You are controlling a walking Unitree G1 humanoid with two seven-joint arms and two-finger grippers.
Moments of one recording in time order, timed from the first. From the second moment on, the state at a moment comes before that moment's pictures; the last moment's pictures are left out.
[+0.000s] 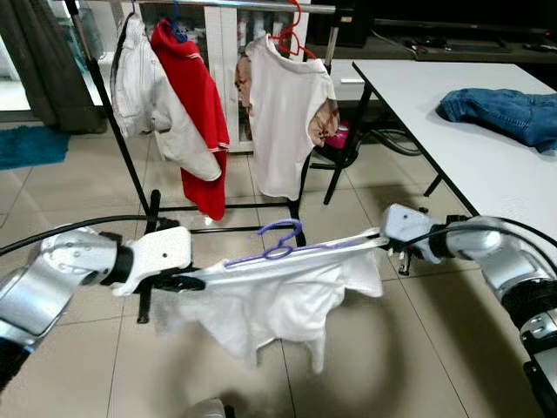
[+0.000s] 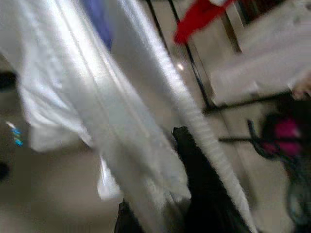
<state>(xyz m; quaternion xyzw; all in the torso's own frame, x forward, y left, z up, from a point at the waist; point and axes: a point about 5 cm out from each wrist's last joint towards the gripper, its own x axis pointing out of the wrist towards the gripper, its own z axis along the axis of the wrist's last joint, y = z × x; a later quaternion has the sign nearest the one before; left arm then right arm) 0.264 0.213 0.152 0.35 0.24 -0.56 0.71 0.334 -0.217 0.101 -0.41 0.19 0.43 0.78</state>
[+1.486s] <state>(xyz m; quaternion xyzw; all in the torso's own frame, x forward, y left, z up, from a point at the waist) 0.276 0.213 0.116 0.40 0.30 -0.58 0.64 0.323 -0.195 0.107 -0.32 0.11 0.50 0.80</state>
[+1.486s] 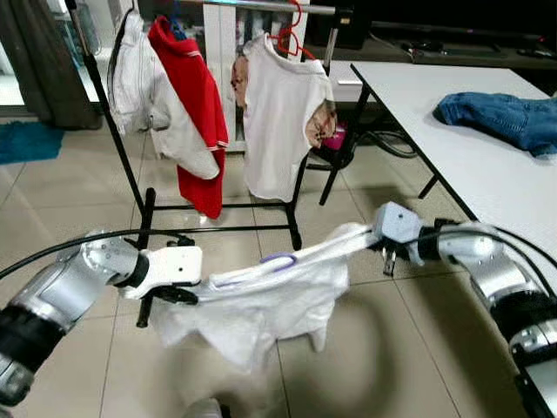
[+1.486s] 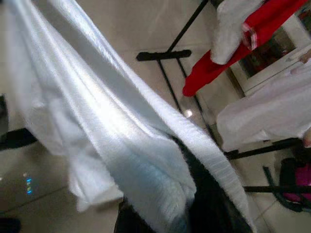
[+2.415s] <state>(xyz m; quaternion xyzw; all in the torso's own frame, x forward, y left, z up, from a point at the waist) 0.261 0.211 0.131 0.40 0.30 -0.60 0.63 0.318 -0.197 0.126 -0.36 0.19 0.62 0.67</state>
